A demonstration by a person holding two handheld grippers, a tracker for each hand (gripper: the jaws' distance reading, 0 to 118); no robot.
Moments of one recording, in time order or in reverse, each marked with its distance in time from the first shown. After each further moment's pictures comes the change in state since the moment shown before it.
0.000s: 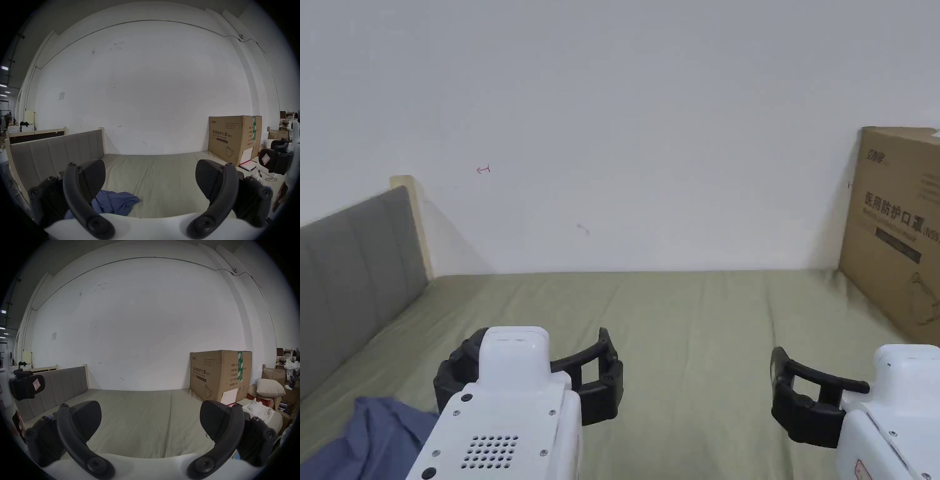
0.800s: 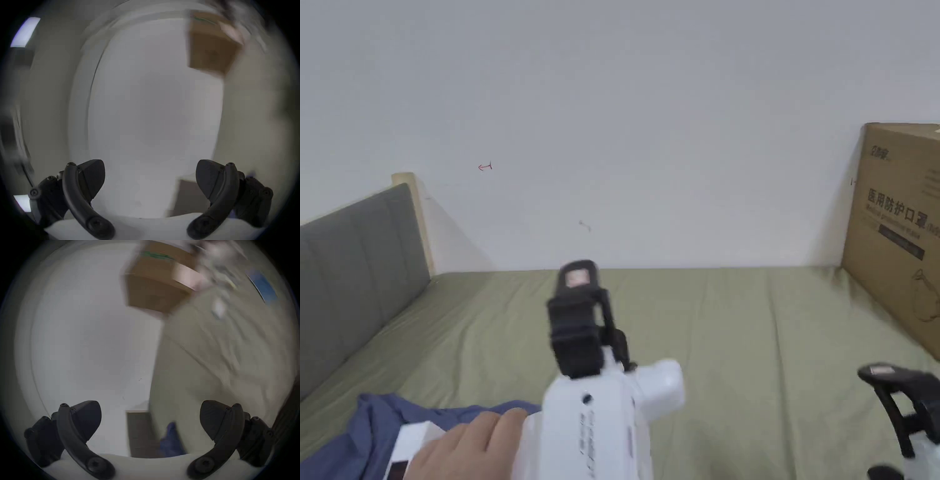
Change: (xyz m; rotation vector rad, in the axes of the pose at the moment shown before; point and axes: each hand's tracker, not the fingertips) left arm 0.072 -0.052 -0.025 0.359 0.331 -1.631; right arm 0.105 -0.087 -0.022 -0.345 -0.043 -1.610
